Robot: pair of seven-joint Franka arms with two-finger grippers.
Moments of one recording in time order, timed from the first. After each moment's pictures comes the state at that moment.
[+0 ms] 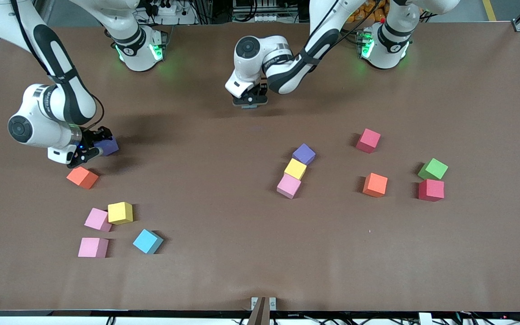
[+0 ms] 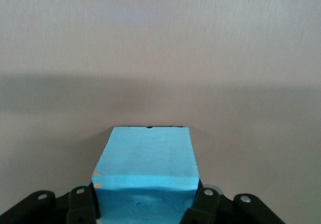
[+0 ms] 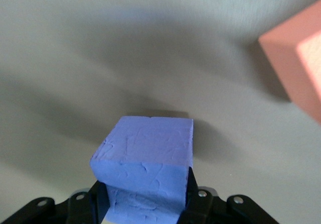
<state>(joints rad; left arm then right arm) -0.69 0.64 -0.52 -1.94 0.21 2.47 -1.36 -0.16 0.26 -0.01 -2.31 0.01 2.24 -0.64</state>
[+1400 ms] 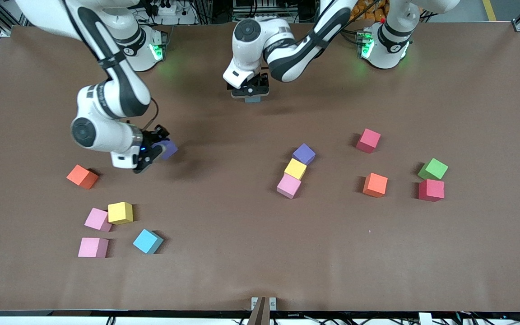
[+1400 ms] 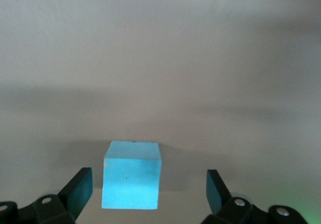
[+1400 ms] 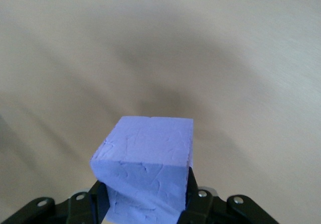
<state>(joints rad) -0.62 0.44 -0.55 -1.94 0.15 2.38 -1.37 0.02 0.25 0.28 -2.19 0.23 2.17 -0.58</state>
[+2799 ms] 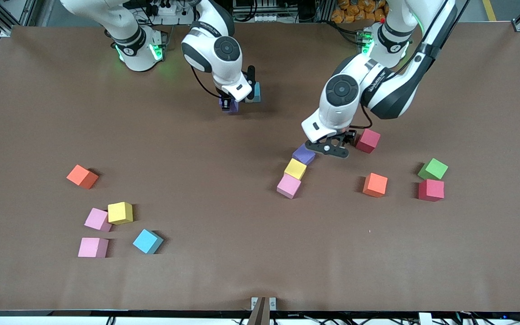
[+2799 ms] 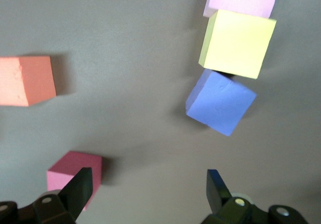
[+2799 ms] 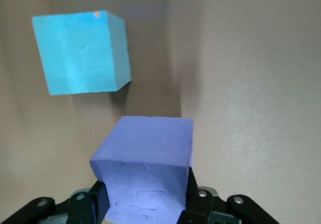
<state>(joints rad) -0.13 0.31 -0.51 -1.99 0.25 2.10 -0.40 0.45 0.25 0.50 -2.29 -0.11 2.29 -0.53</state>
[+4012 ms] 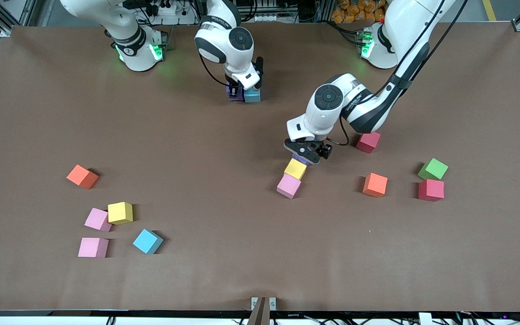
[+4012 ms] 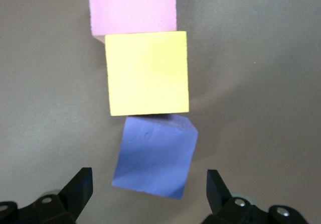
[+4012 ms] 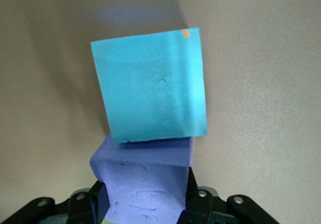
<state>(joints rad) -0.16 0.47 -0.52 -2.07 0.33 2.49 -0.30 0.58 0.32 0.50 -2.32 -0.11 2.36 -0.34</state>
